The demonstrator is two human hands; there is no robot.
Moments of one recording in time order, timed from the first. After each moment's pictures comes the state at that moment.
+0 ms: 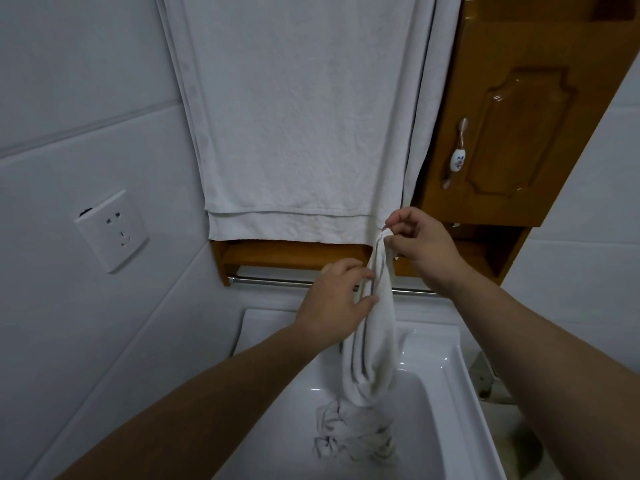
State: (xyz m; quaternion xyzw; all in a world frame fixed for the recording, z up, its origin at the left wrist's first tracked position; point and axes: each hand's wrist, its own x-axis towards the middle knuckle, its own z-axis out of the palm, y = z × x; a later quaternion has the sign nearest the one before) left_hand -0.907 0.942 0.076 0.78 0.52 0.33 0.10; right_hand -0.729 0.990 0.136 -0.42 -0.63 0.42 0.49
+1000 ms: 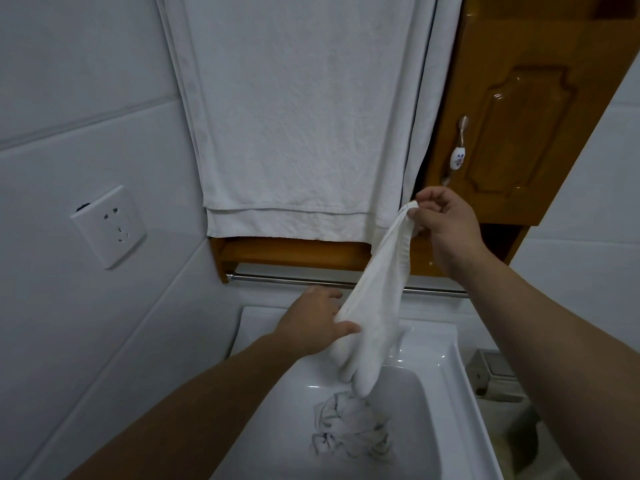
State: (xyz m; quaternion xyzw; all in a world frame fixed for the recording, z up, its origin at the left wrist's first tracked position) left_hand -0.934 0.947 0.038 0.78 0.59 0.14 0.14; right_hand -0.715 0.998 0.157 -0.45 -0.53 0.42 0.58
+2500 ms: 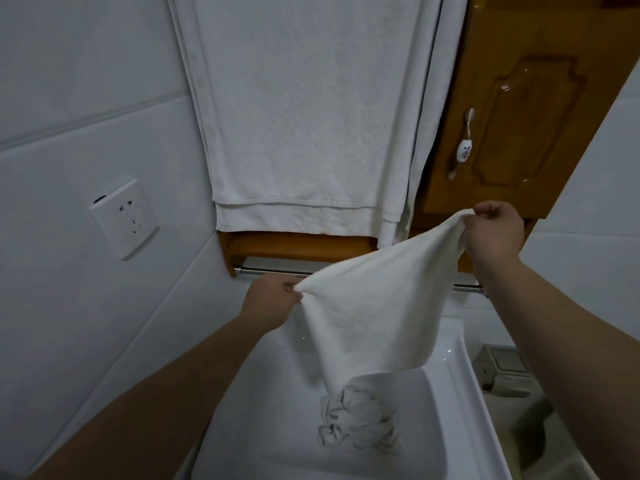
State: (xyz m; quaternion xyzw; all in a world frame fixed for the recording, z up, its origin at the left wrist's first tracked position) left_hand -1.003 0.950 0.042 0.62 0.69 0.30 0.23; right_hand -0.679 1.004 0.138 -0.66 -0.37 0.23 0.61
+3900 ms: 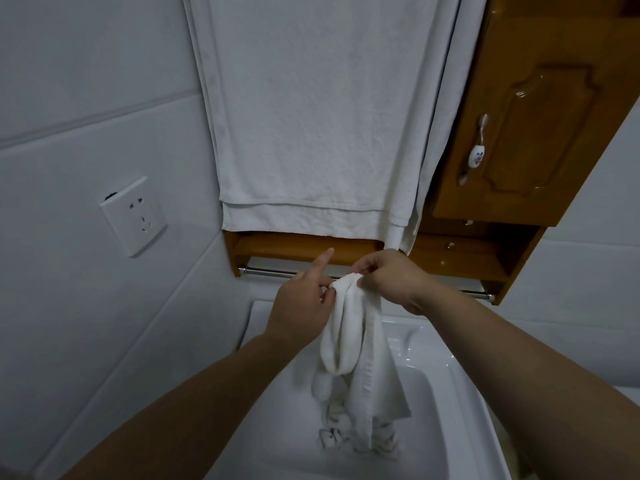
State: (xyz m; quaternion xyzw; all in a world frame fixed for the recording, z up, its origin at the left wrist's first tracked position) left_hand -0.962 0.921 0.056 0.70 0.59 0.39 0.08; right_hand -0.787 0.968 0.114 -0.55 -0.68 0.43 0.24
